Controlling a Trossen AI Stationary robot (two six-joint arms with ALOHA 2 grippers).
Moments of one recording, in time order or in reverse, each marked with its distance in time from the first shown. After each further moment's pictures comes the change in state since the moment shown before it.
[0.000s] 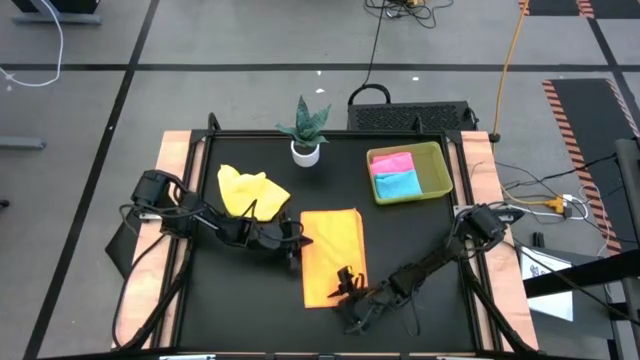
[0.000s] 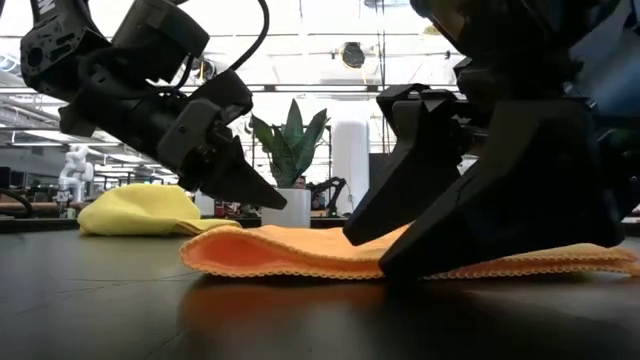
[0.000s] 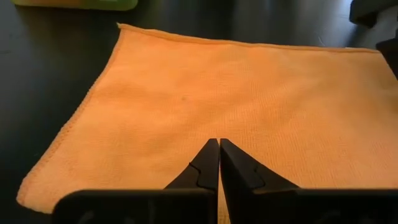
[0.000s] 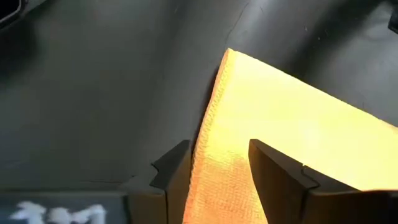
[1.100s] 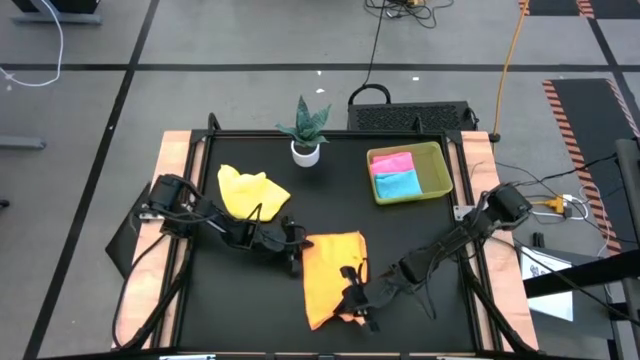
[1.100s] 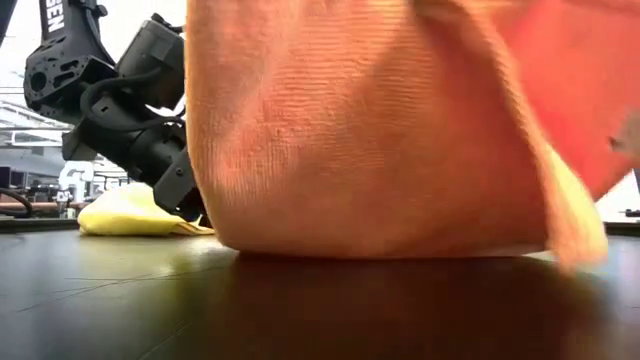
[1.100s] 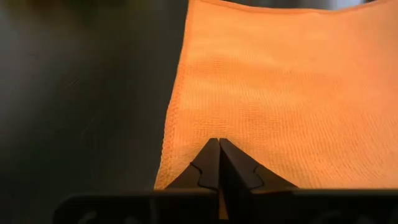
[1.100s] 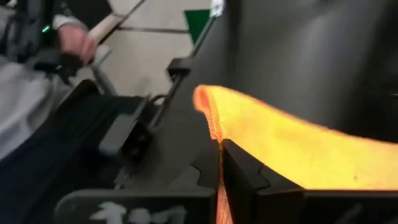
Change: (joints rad) left arm 0.000 0.126 0.004 0.046 0.030 0.011; right arm -0.047 -0.253 -0.003 -0.070 -0.320 0.313
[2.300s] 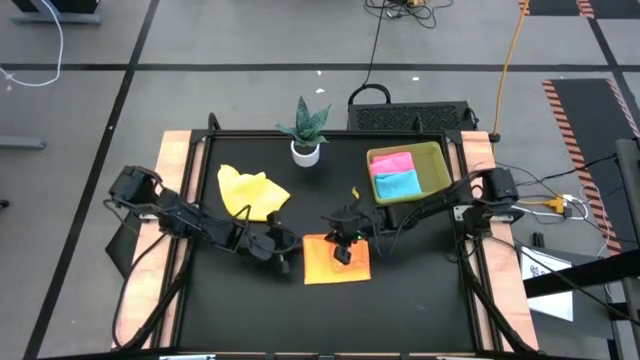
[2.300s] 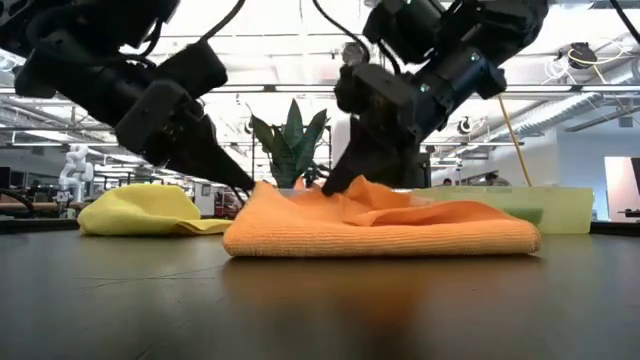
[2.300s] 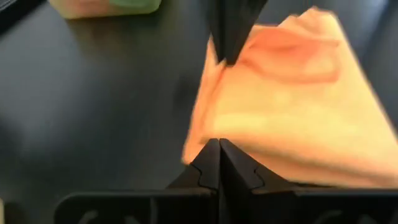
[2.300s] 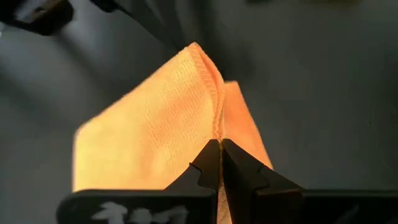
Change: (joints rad) left arm -0.105 -0.300 -0.002 -0.339 -0.221 -0.020; right arm -0.453 -0.003 -0.121 -0.056 -0.050 0.150
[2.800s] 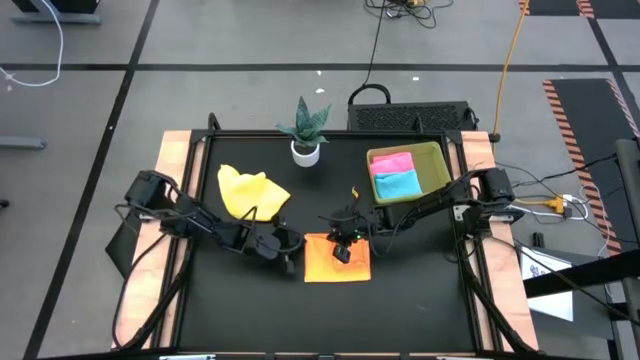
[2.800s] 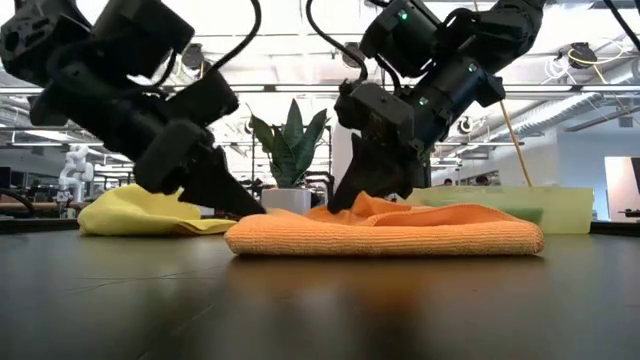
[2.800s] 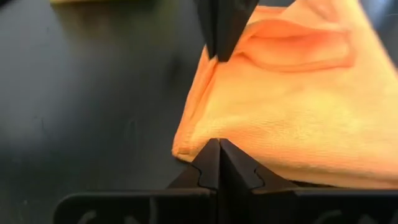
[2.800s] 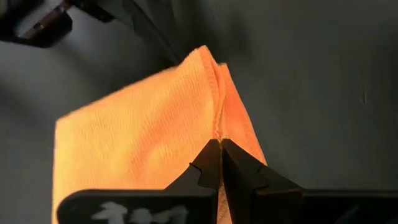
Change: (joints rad) left arm 0.031 0.133 -0.001 0.142 0.029 0.018; right arm -0.018 0.034 0.001 -0.019 0.000 0.032
